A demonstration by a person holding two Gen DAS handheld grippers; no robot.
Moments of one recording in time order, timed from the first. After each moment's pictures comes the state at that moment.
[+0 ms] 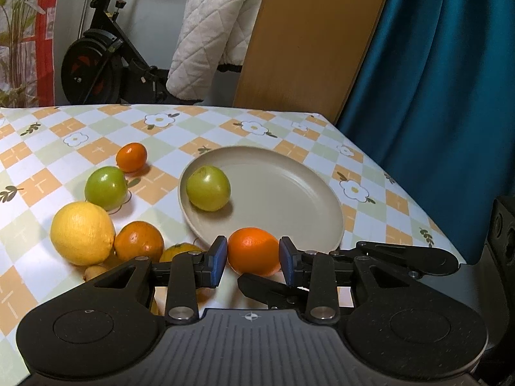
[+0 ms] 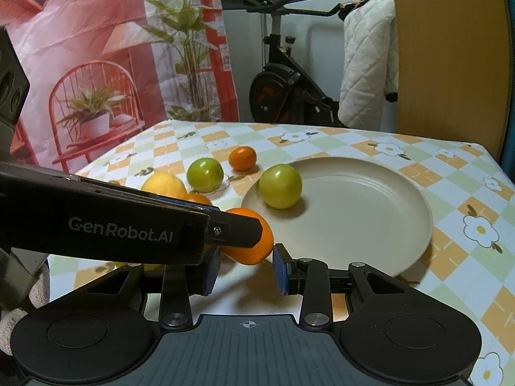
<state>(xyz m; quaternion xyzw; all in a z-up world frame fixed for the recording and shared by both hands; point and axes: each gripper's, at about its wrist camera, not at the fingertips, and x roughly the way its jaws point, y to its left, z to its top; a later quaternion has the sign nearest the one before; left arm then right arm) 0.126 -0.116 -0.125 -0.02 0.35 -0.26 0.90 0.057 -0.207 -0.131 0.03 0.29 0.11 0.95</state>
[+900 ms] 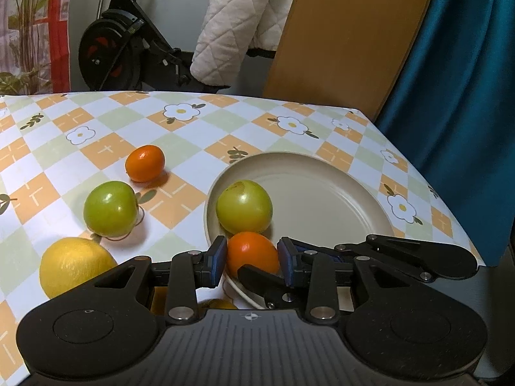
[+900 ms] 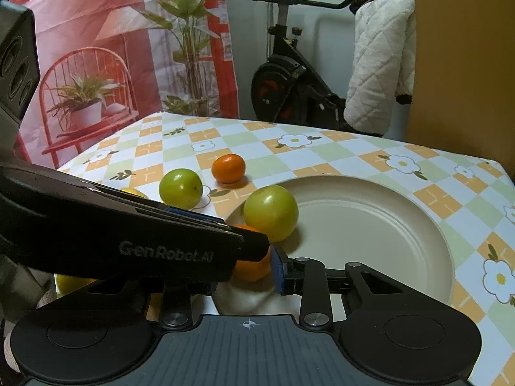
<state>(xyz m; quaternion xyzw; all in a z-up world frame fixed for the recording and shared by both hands) 0.196 -0.127 -0.142 -0.02 0.39 -0.21 0.89 0.131 -0.204 -0.139 0.01 0.31 0.11 0.94</state>
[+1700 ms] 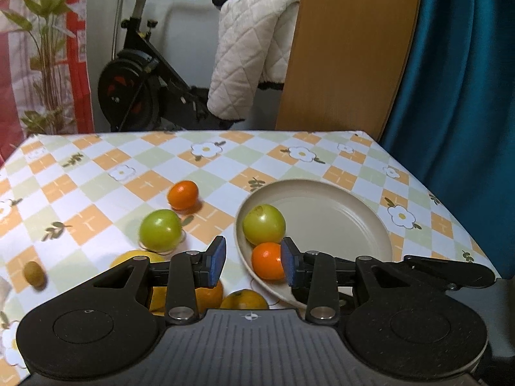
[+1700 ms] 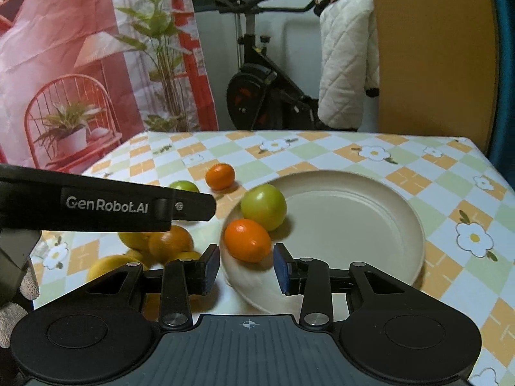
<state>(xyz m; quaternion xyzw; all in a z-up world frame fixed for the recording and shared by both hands) 0.149 -0.108 -0.099 0.02 0.33 -0.18 0.92 0.080 -0.205 -0.117 0.06 0.29 0.07 0.95</state>
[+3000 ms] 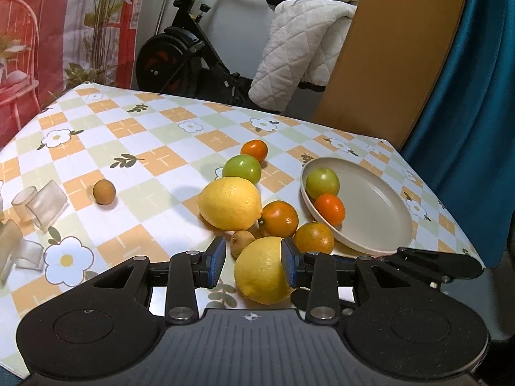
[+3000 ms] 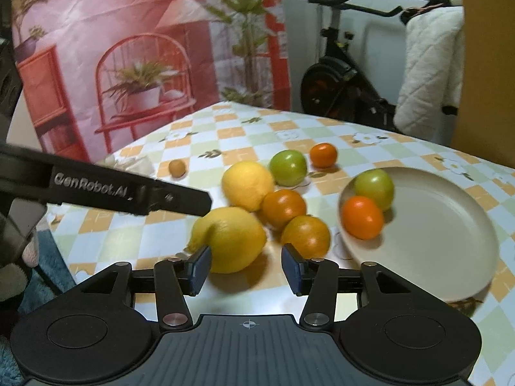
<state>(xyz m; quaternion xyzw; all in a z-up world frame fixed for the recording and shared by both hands) 0.104 -0.013 -0.116 -0.06 0.35 -0.15 0.92 0.054 -0.126 -0.126 -0.02 0.31 0.19 0.93</state>
